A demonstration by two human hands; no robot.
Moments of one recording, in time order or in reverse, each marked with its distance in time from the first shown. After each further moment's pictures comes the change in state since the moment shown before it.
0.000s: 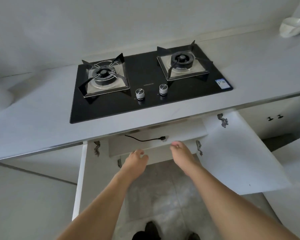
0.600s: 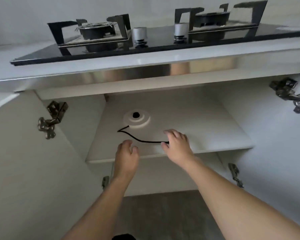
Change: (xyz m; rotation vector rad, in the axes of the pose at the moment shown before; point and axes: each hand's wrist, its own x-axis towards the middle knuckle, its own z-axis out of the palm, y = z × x) left_hand 0.275 -0.139 0.162 -0.333 0.730 0.190; right_hand 0.304 0.161 0.135 -0.671 0.251 -0.764
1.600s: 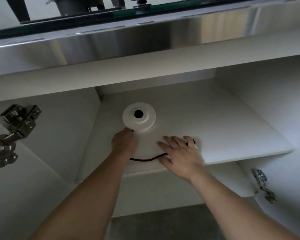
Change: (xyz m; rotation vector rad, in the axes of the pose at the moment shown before) left_hand 0.173 -0.036 0.044 0.754 -0.142 0.087; right_hand 0.046 0.021 0.083 -0.289 -0.019 -0.190
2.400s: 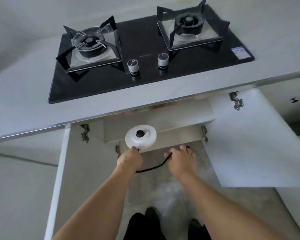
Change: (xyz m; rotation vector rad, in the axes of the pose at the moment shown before) left_hand -0.262 0.037 -0.211 0.130 -0.615 0.021; right_hand -0.169 -0.083 -0.294 0.229 -0.420 0.642
